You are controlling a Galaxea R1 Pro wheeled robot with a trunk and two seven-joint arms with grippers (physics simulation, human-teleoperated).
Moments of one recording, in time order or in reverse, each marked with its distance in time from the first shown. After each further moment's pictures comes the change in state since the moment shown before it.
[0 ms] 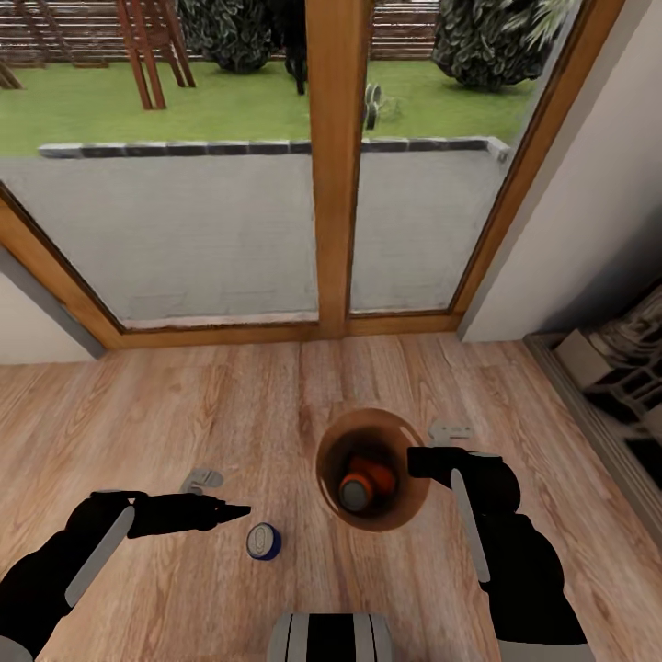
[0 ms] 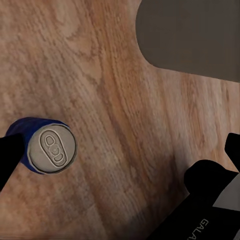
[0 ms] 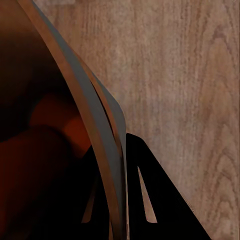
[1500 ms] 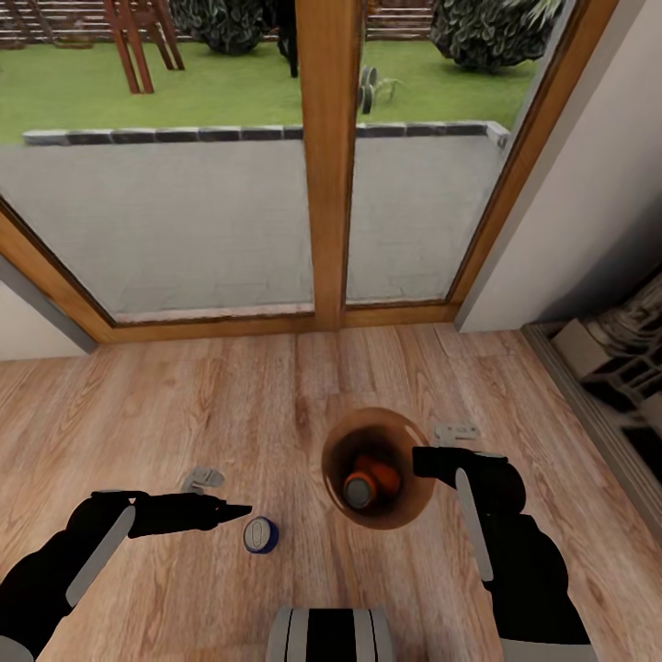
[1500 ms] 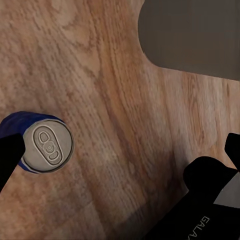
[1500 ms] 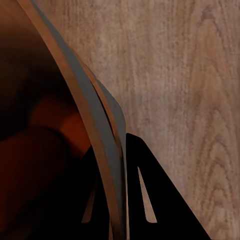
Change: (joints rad) left arm 0.000 -0.003 0.000 -0.003 0.001 0.000 0.002; right arm 0.000 0.000 -0.028 0.000 0.008 0.000 0.000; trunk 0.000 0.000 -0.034
